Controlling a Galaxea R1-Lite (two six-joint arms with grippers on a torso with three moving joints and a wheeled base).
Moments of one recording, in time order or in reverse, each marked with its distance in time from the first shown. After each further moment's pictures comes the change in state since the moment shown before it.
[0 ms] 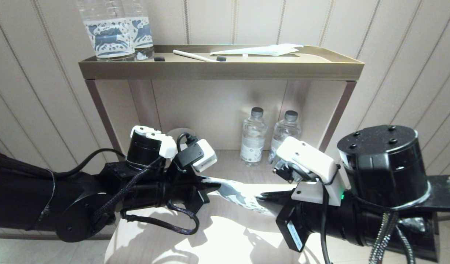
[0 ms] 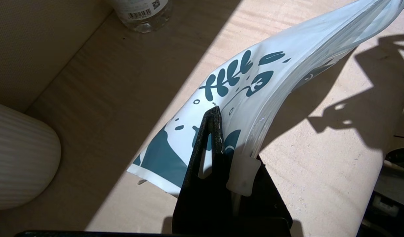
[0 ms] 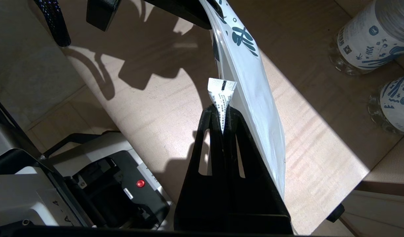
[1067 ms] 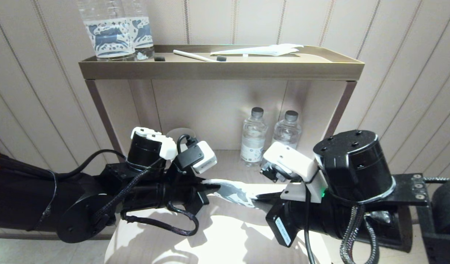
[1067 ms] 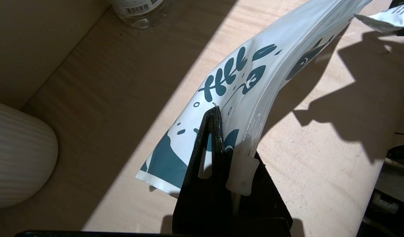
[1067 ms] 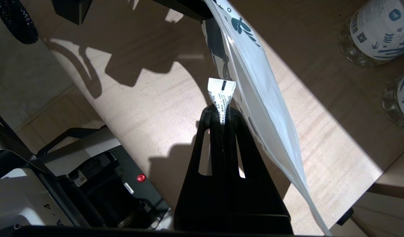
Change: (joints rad) left arm 0.000 0.003 0.006 0.000 0.000 0.004; right arm -0.026 0.068 -0.012 -0.009 0.019 0.005
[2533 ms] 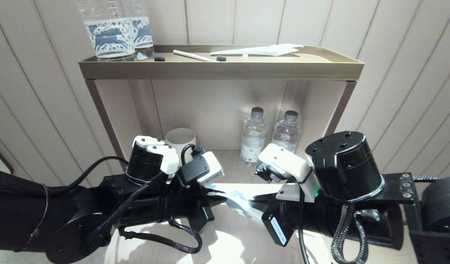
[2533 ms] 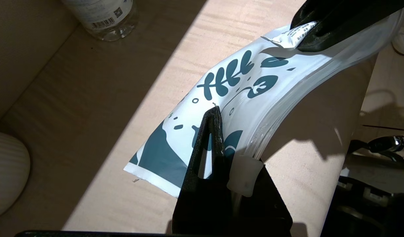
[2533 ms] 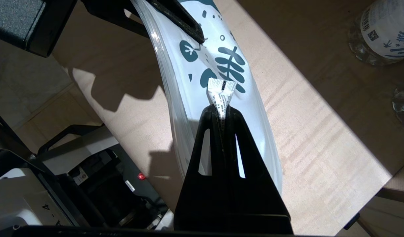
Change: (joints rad) left arm -0.065 -0.029 0.068 -0.056 -0.001 0.004; right arm -0.004 0.034 -0.012 0.000 0.011 0.000
